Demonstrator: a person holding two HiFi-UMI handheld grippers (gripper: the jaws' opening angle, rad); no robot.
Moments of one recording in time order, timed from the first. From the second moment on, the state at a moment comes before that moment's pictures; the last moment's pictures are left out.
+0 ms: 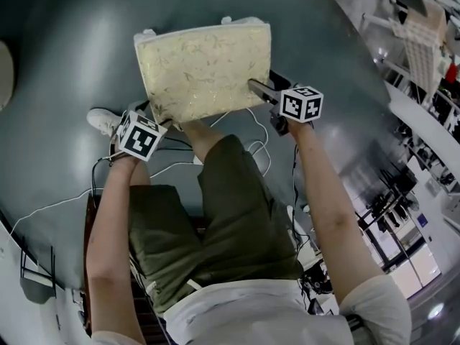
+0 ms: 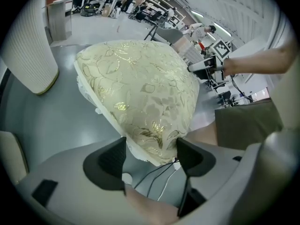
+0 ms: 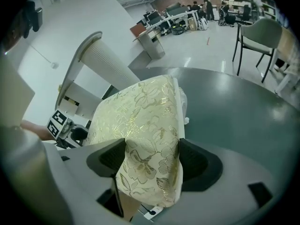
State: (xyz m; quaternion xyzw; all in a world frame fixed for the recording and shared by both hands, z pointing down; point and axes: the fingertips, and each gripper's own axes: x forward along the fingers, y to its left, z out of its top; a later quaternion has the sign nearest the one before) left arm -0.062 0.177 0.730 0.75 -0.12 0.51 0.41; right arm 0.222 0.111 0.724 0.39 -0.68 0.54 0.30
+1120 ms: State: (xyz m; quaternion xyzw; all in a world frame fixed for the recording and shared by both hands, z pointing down) left arm -0.342 0.141 0.722 0.75 -0.11 0.53 0.38; right arm -0.045 0.139 0.713 0.47 -0.62 0.59 0.23
